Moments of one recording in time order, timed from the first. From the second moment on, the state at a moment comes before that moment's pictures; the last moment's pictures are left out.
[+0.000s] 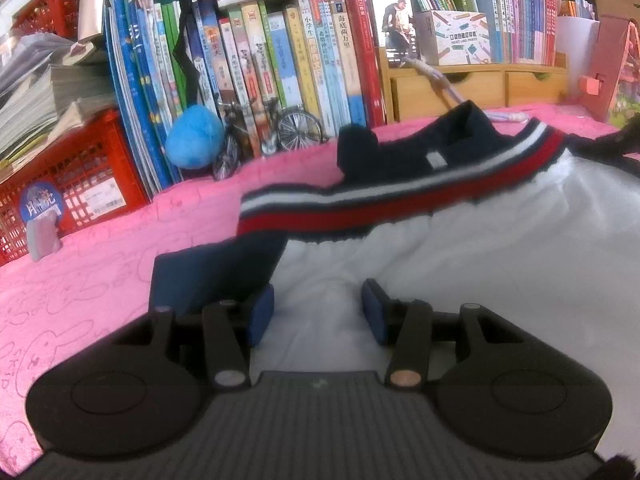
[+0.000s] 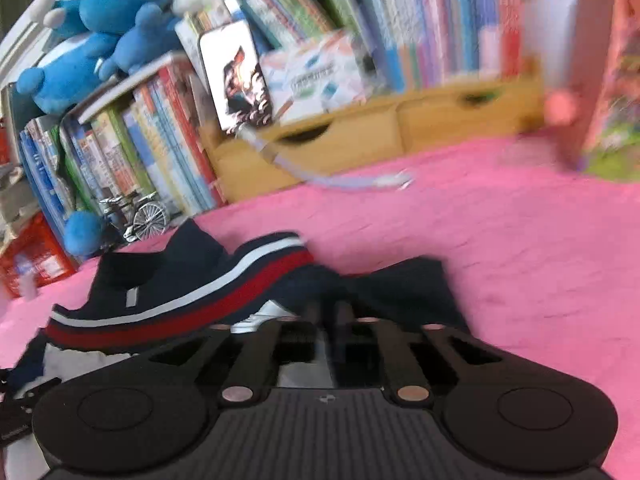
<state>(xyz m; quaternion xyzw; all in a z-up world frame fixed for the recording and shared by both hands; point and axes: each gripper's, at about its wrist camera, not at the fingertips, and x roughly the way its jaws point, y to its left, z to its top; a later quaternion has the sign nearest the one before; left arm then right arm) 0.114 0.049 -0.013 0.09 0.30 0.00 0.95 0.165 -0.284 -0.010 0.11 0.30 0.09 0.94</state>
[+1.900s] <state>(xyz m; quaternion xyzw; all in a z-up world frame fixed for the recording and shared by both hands) 0.210 -0.030 -0.006 0.00 0.44 -0.05 0.90 -0.018 -0.134 -0.047 -0.01 0.27 0.15 0.95</state>
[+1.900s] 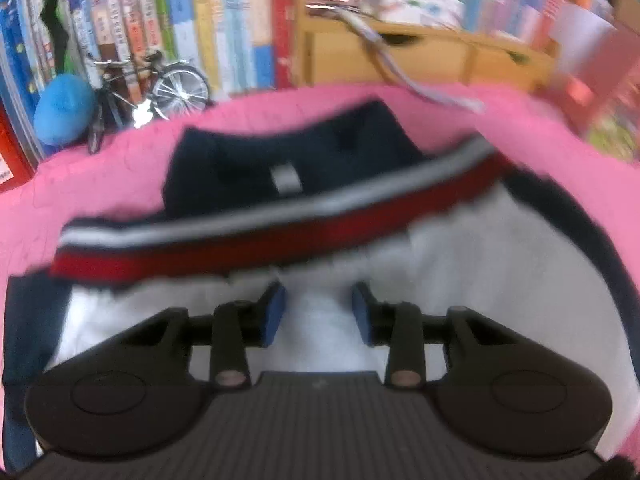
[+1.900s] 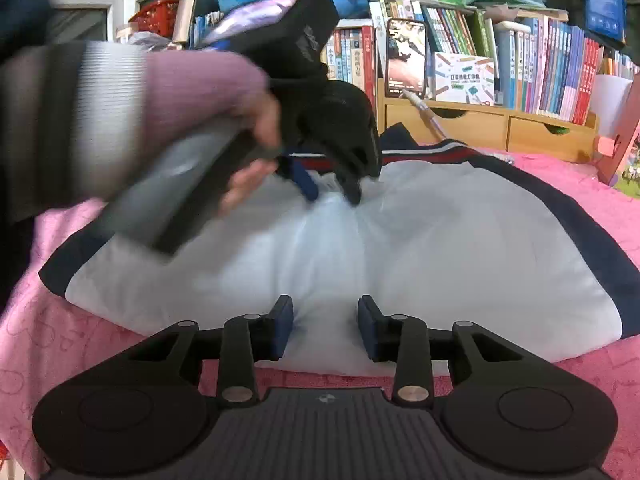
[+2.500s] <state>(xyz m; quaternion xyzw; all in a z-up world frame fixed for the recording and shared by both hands) 0.109 -0.032 0.034 -0.02 0.46 -0.15 0.87 -0.018 -0.136 -0.047 0.00 0.27 0.15 0.95</state>
